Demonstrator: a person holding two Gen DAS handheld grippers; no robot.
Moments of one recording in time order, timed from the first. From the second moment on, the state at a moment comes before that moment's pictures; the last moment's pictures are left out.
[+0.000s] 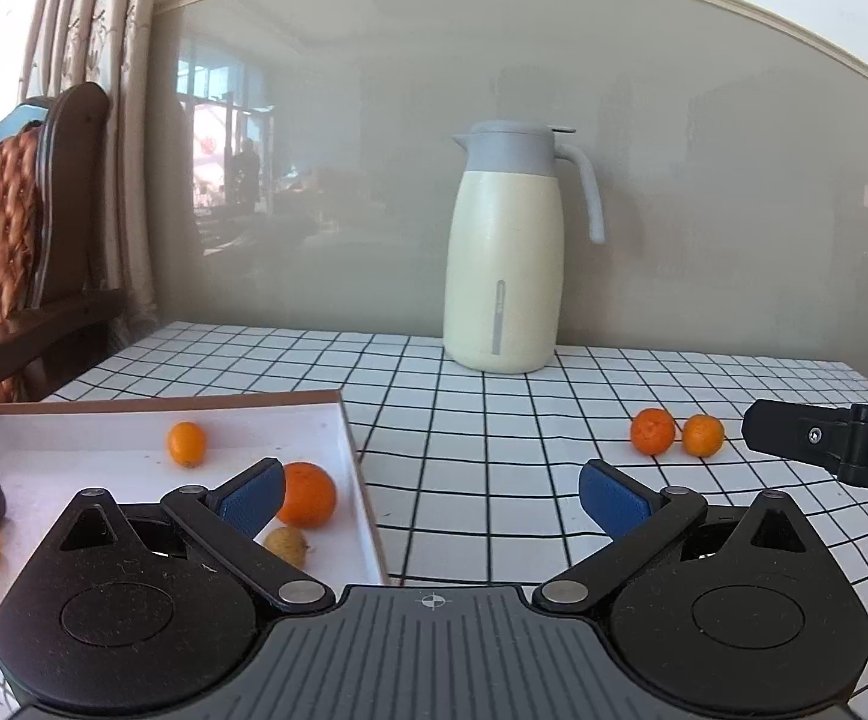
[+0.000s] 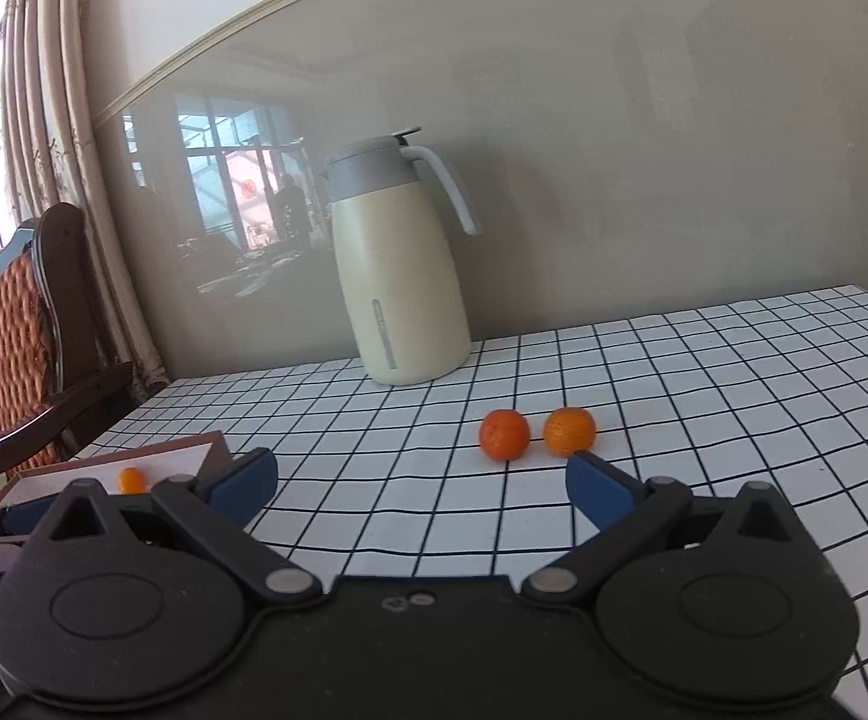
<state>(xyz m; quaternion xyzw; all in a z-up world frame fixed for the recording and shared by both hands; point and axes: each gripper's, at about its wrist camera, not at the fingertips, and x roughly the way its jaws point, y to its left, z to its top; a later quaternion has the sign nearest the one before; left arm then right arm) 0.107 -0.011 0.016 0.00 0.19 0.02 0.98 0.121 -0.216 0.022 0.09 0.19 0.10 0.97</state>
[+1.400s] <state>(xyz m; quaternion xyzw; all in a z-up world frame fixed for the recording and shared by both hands) 0.250 -0.138 -0.025 0.04 0.27 -0.09 0.96 0.190 -0.290 -0.001 0.14 0.25 0.02 0.96</state>
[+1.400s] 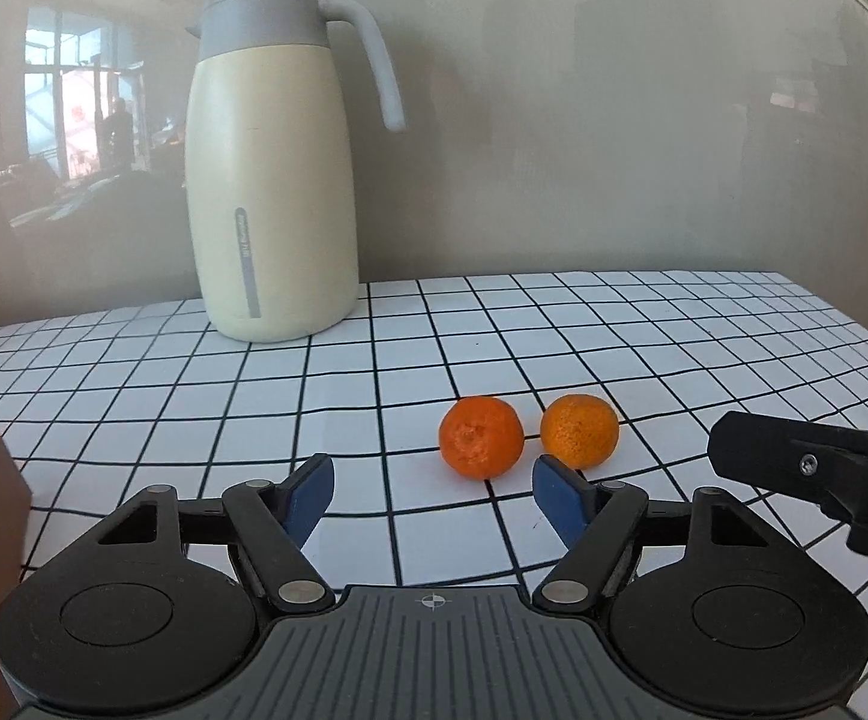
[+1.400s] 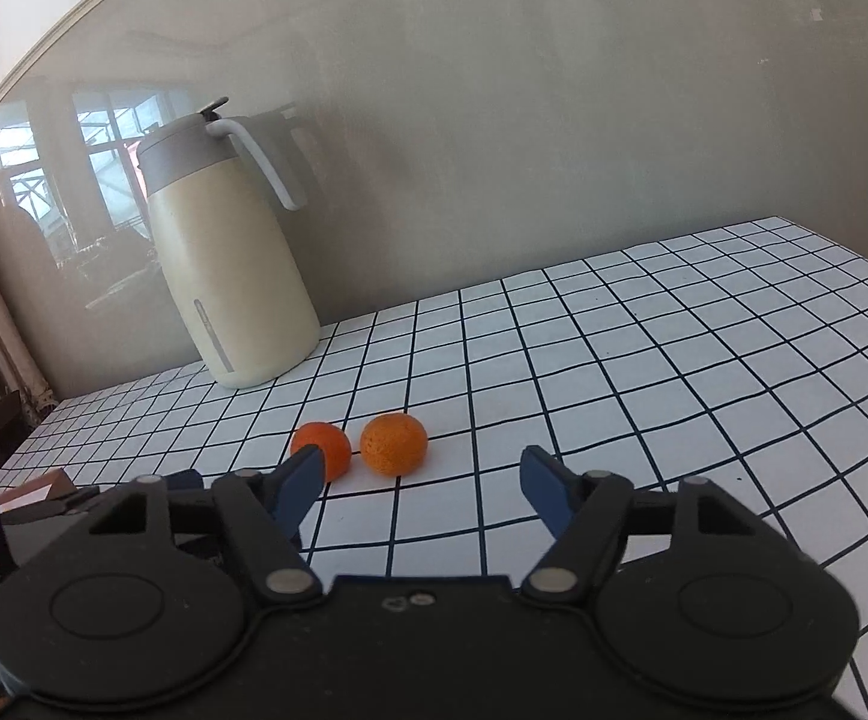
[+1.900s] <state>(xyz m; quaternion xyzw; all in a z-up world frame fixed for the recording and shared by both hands) 0.297 -0.152 -0.036 0.03 0.29 -0.08 0.95 0.202 -0.293 -0.005 0.15 0.25 0.02 0.96</state>
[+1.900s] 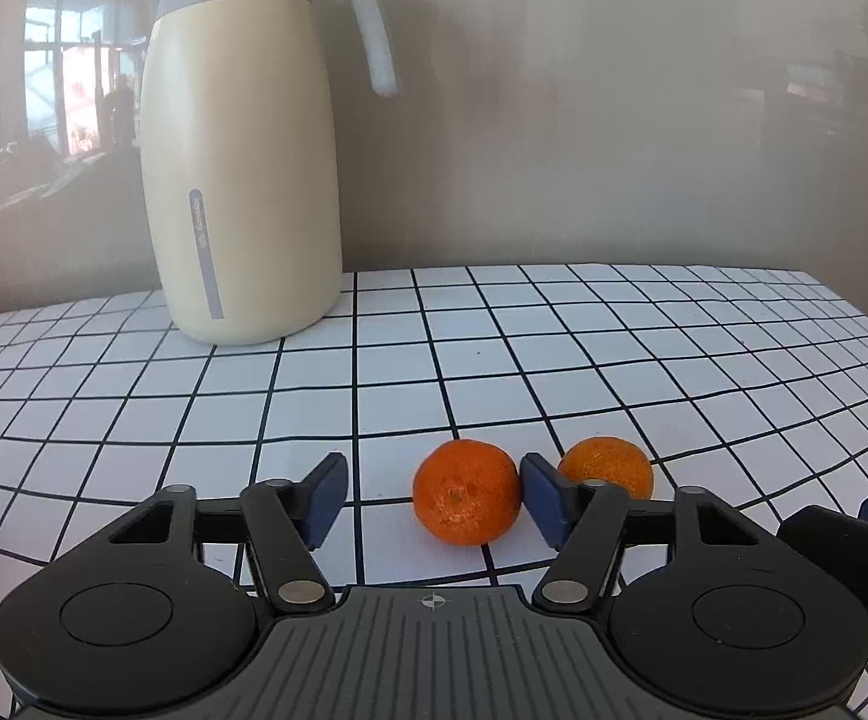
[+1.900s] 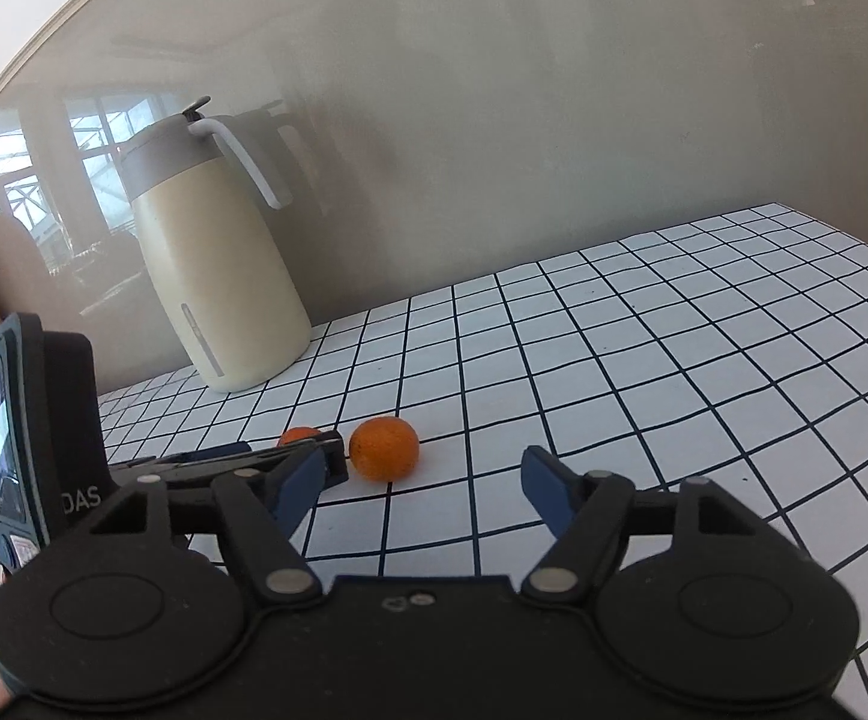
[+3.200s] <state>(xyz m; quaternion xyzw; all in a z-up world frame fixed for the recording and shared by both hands) 0.296 -0.127 -0.038 0.05 0.28 -0.09 0.95 0.276 -0.270 -0.027 0.13 0.30 0.05 0.94</state>
